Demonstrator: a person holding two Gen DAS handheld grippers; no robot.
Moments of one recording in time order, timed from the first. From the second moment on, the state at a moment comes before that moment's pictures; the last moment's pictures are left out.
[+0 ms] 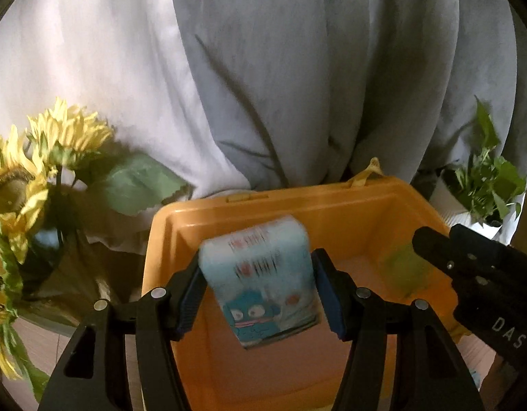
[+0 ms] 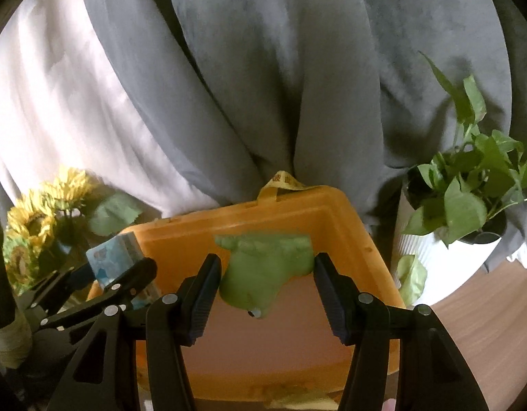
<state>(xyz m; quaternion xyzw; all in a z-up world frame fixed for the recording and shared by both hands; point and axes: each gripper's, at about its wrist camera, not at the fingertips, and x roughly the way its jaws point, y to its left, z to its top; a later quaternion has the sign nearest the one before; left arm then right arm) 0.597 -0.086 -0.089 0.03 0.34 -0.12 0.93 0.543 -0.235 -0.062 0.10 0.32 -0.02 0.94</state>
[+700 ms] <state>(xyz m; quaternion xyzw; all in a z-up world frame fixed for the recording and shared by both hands) 0.535 -0.075 -0.057 0.03 0.30 -0.13 0.94 0.503 -0.244 -0.047 0.10 0.31 -0.06 0.94</state>
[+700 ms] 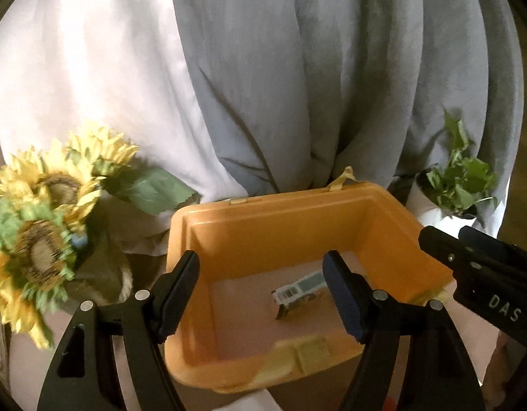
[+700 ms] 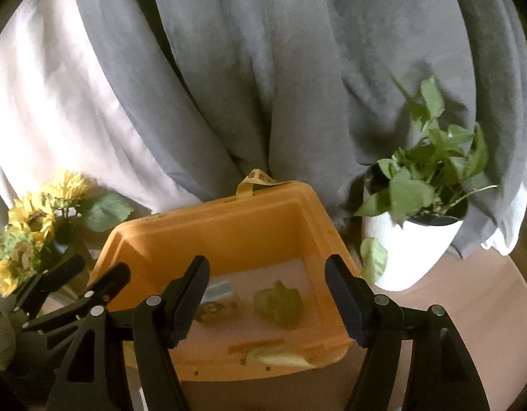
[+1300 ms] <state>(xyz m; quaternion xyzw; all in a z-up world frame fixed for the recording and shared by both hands) 0.443 -0.057 -0.019 0.04 0.27 -0.13 0.95 0.414 -0.240 -0.015 0.11 0.28 -0.06 0.95</state>
